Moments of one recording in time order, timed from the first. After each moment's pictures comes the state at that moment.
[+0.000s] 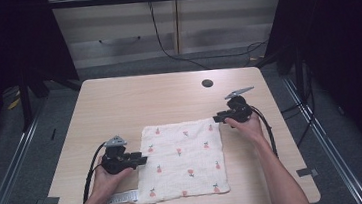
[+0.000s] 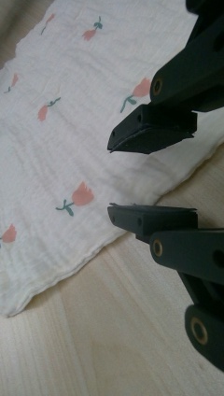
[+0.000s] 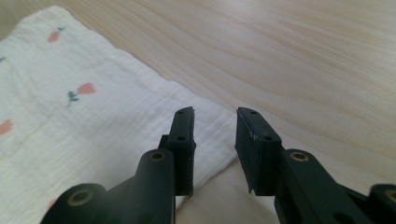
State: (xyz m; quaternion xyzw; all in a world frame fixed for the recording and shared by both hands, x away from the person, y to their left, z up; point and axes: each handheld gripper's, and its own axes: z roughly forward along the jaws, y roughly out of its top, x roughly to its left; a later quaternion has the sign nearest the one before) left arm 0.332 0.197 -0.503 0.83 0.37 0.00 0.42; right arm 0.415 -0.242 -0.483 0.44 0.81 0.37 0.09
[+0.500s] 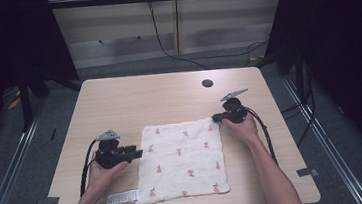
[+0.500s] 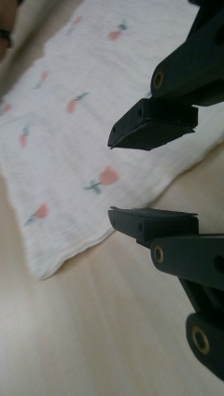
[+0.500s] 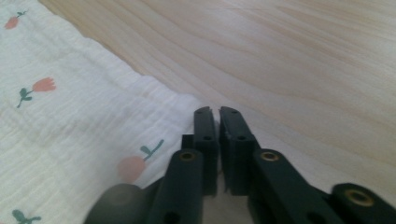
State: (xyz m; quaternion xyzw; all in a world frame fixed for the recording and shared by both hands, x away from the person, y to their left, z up) left arm 0.349 0.209 -0.483 0.81 0.39 0.02 0.45; right arm 0.426 -0.235 -0.504 0.44 0.82 0.36 0.10
